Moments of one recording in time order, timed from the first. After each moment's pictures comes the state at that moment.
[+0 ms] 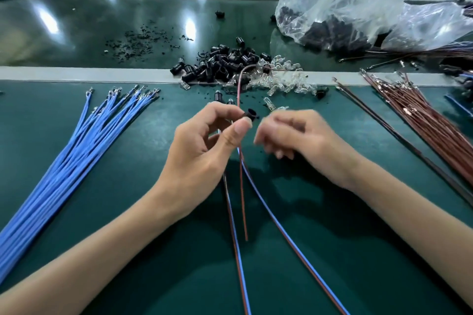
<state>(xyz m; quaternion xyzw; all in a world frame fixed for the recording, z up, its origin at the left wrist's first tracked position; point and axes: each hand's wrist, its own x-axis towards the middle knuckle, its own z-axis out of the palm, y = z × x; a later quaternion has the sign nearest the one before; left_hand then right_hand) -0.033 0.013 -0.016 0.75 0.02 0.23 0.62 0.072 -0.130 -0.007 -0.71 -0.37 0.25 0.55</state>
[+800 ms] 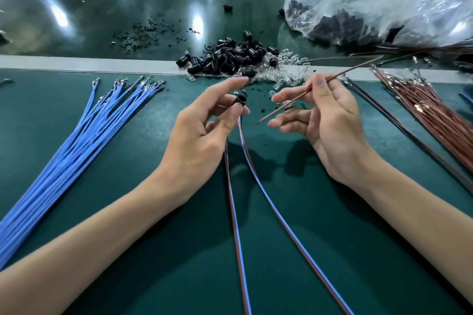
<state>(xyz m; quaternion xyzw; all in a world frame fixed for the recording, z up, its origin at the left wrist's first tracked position) -0.026 0.017 -0.020 0.76 0.03 0.25 0.60 0.079 -0.125 -0.017 -0.54 -0.23 0.19 0.79</state>
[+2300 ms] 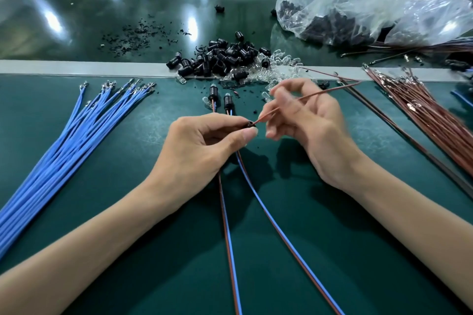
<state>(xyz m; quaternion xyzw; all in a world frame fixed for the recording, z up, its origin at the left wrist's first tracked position) -0.028 0.010 -0.018 0.76 0.09 0.18 0.62 0.077 -0.129 -0.019 -0.59 -0.31 0.19 0.73</state>
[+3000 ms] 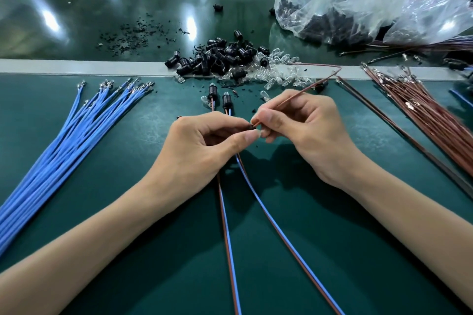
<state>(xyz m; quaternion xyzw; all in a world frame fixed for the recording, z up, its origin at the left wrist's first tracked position) -0.027 0.010 -0.014 0.78 0.07 0.17 0.60 0.073 -0.127 -0.018 -0.61 -0.32 0.17 0.70</state>
